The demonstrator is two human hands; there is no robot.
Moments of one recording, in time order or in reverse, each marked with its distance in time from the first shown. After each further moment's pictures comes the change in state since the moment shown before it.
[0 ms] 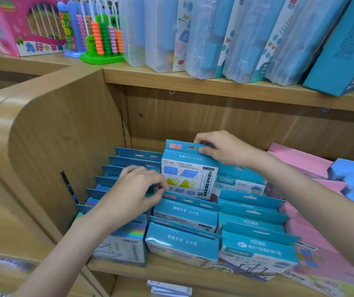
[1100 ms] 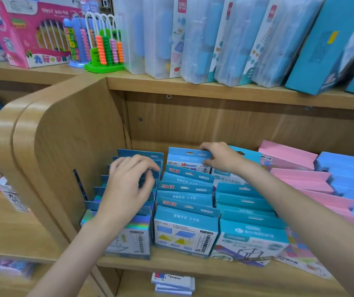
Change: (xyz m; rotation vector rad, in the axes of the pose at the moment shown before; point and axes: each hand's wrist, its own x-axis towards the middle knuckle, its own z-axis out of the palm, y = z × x) left_hand -0.018 -0.001 0.002 -0.034 0.492 0.073; right_hand -0.004 0.020 0.035 -0.066 0.080 0.215
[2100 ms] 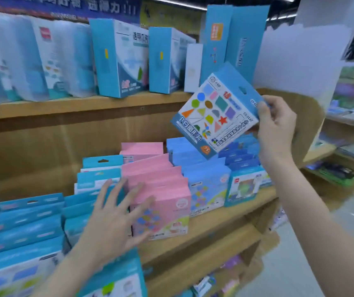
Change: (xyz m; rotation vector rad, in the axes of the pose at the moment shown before) left_hand -0.011 0.170 0.142 0.232 -0.197 0.793; right_hand -0.320 0.121 -0.141 0.520 1.502 0.341
